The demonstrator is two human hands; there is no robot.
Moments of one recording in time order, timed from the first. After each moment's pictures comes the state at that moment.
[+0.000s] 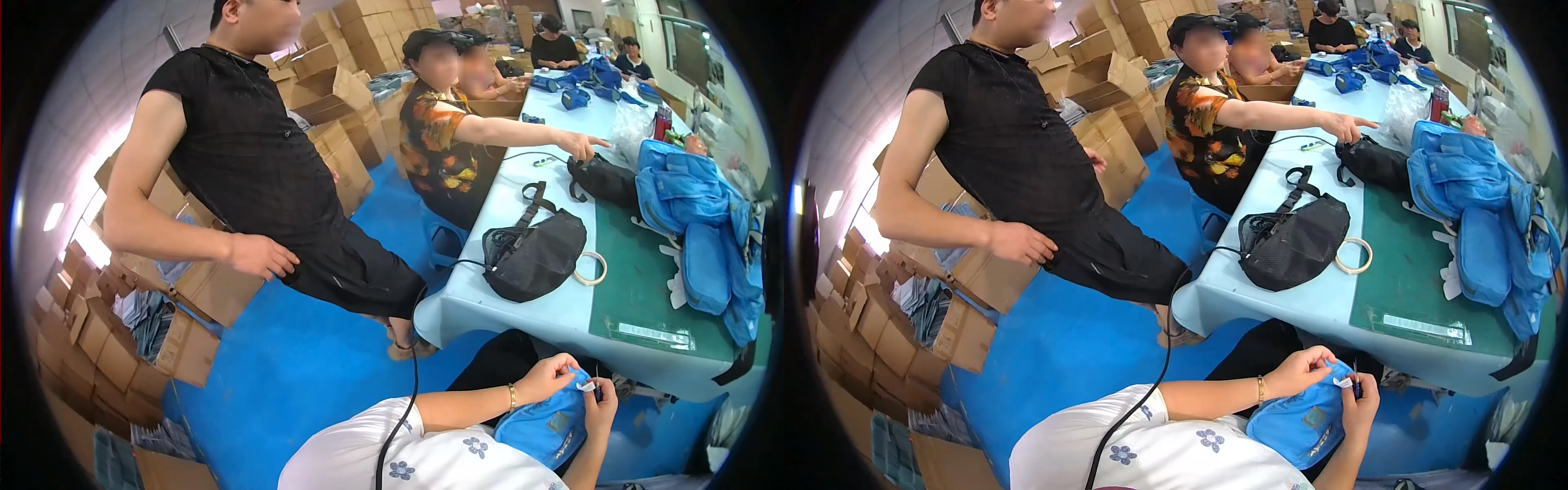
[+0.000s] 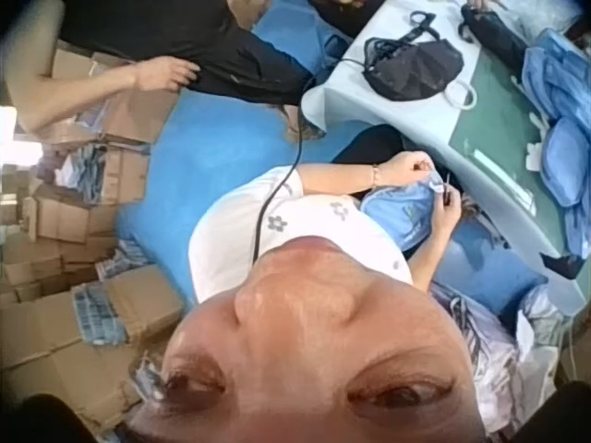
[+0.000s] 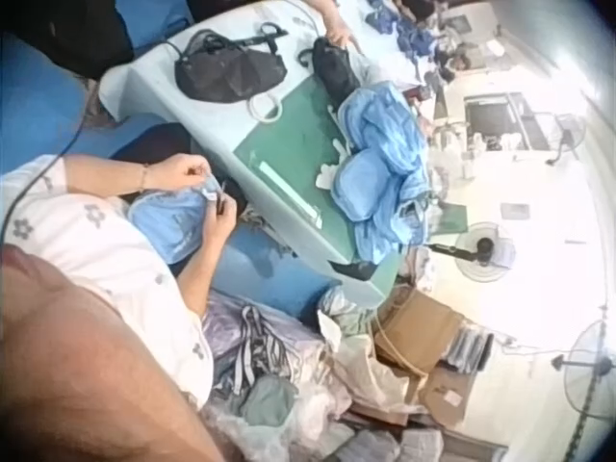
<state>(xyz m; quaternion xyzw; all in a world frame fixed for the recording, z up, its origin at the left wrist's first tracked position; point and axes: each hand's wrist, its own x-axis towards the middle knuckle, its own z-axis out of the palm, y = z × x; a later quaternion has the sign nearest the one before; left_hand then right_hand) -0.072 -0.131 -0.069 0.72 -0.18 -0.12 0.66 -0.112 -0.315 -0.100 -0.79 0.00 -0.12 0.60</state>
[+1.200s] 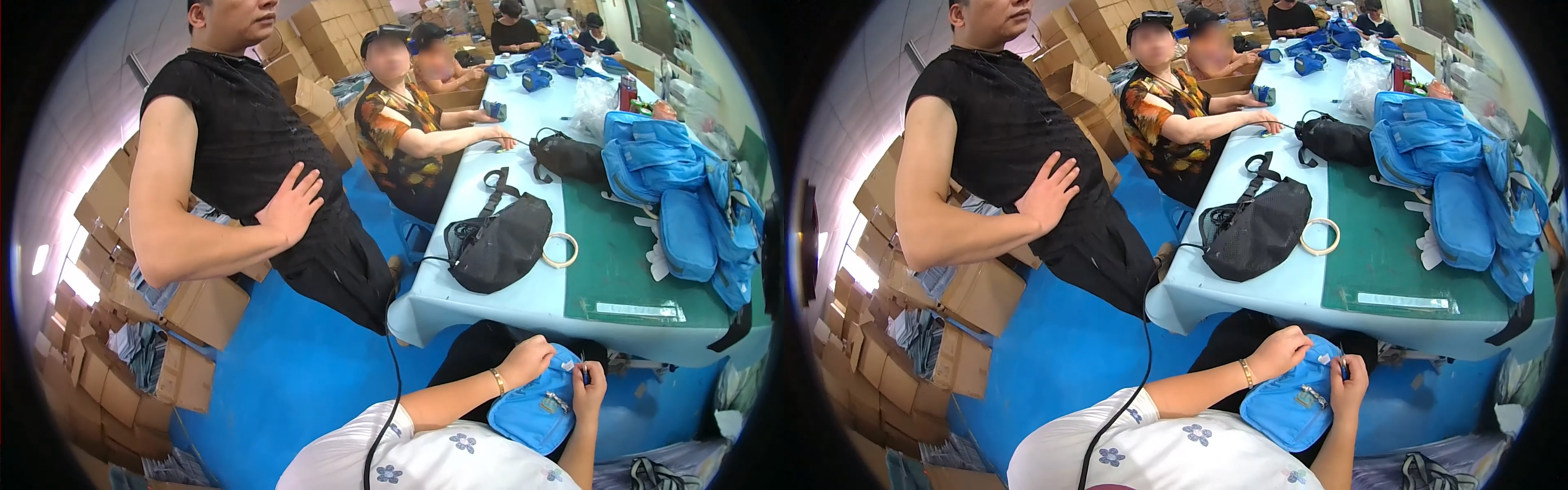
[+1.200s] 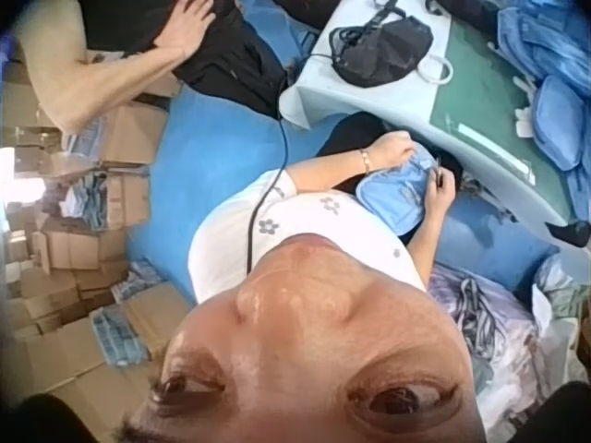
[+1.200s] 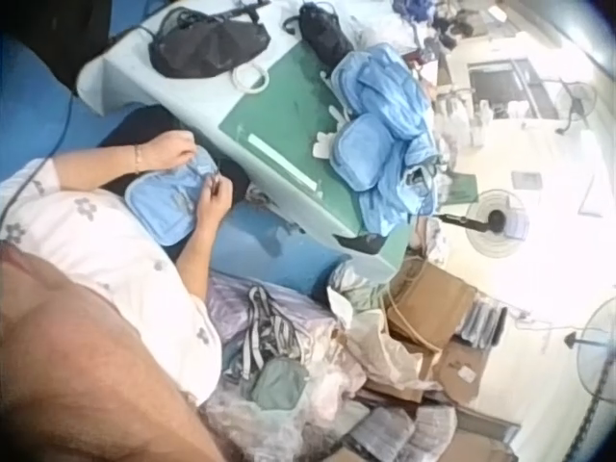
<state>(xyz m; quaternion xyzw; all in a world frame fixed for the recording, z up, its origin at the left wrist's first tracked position) -0.049 -0.132 -0.092 0.85 -0.29 0.07 0.42 -0.105 -0.316 -0.114 -0.81 -0.01 -0.23 0.55</state>
